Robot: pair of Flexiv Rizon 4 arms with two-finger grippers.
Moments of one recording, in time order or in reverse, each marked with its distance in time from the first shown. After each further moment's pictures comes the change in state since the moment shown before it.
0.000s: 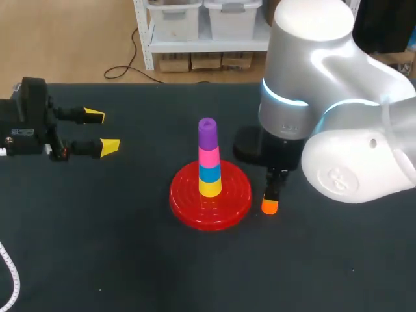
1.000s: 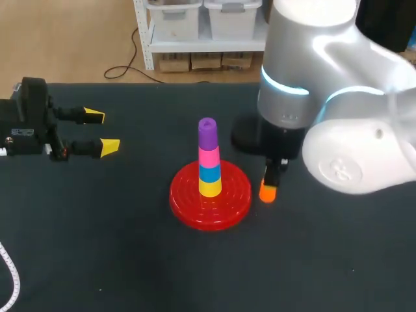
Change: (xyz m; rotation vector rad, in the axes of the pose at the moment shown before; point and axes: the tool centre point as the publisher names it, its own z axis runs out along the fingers) left arm 0.000 0.000 0.000 0.000 0.000 0.000; right arm -0.008 -0.009 -0.031 0.041 -0.007 -0.036
